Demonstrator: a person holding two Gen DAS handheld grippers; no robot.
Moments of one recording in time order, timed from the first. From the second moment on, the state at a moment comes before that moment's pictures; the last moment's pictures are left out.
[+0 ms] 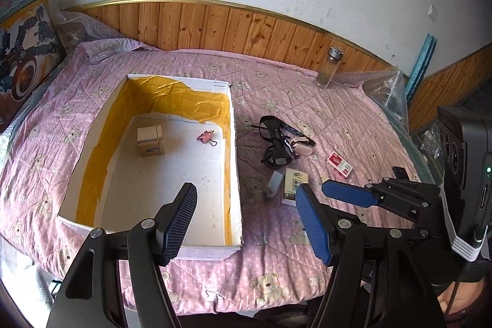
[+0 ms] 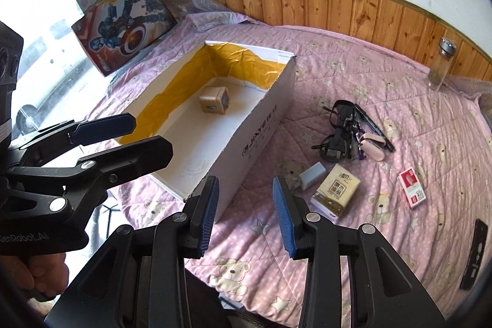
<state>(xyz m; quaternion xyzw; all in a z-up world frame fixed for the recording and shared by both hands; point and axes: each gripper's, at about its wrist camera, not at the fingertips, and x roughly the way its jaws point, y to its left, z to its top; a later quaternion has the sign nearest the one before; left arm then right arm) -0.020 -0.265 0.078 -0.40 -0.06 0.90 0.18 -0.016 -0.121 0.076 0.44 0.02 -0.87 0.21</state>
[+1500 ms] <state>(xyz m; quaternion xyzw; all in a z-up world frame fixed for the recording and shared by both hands) -0.109 -0.133 -0.052 -0.50 0.00 0.84 0.20 -0.043 0.096 -0.075 0.48 -0.34 -0.80 0.12</state>
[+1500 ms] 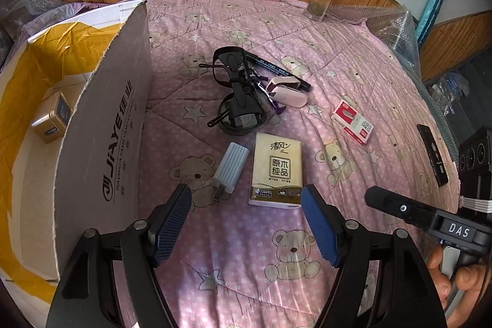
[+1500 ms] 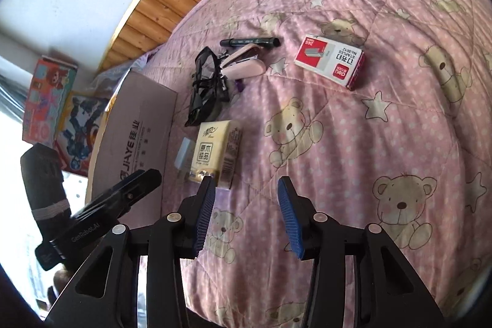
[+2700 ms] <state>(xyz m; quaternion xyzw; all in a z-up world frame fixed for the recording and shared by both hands) -0.143 -0.139 -0.104 -0.50 -0.01 0.84 0.20 -0.149 0.114 -0.099 0.50 0.04 -0.86 0.08</state>
